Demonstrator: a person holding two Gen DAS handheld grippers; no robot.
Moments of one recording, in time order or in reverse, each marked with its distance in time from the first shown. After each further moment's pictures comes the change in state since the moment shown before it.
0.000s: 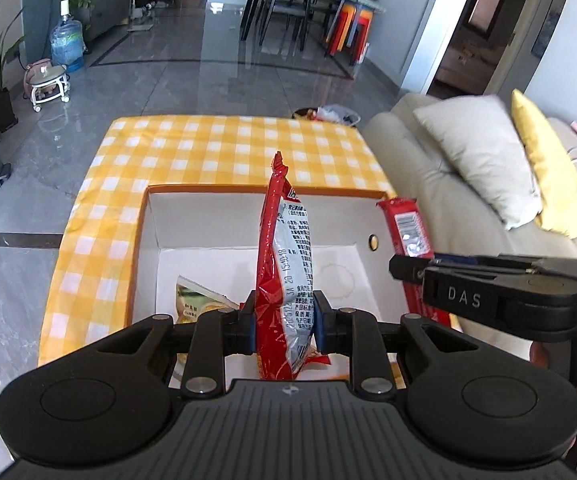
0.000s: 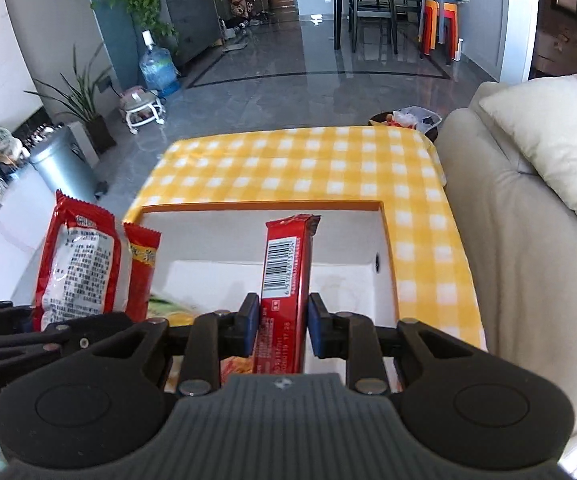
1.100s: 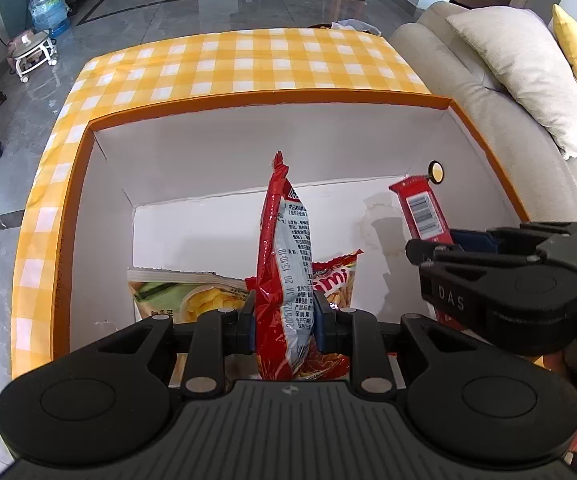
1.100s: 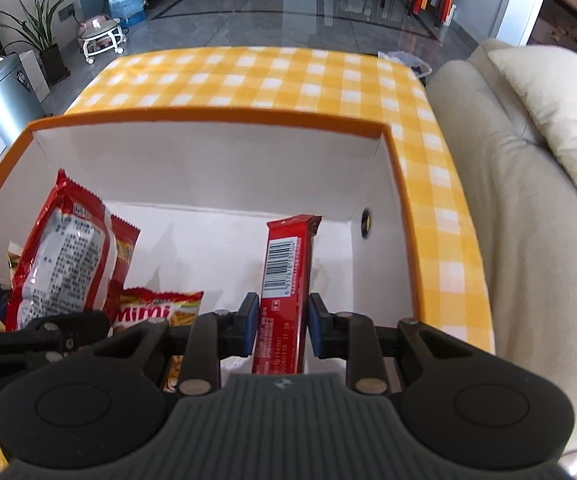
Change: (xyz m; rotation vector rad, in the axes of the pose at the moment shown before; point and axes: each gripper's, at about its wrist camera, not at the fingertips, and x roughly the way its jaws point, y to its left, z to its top) left arm 0.111 0.004 -0.004 0.073 0.219 0.079; right arm 0.138 -0.012 -0.014 -0.067 0.179 -0.137
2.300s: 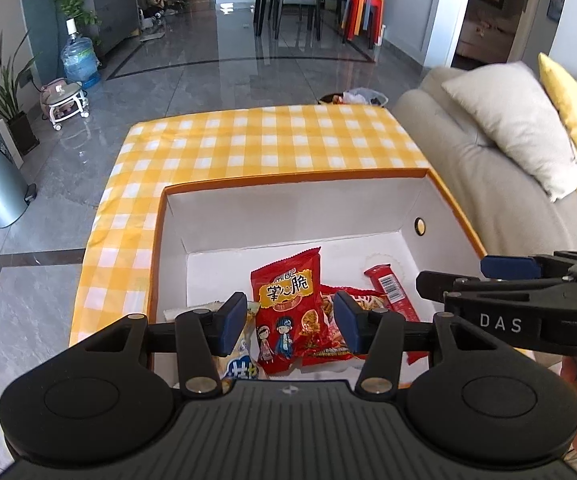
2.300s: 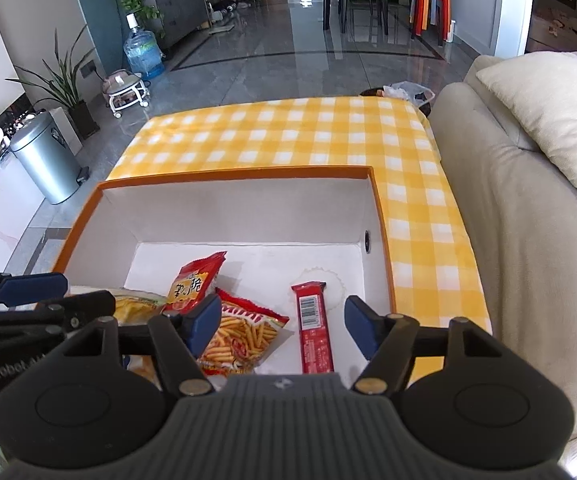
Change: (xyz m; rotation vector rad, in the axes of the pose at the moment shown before) left arm -0.087 0.001 -0.022 -0.011 -0.215 0.053; right arm -0.084 -0.009 -0.018 0.084 -0.140 0.112
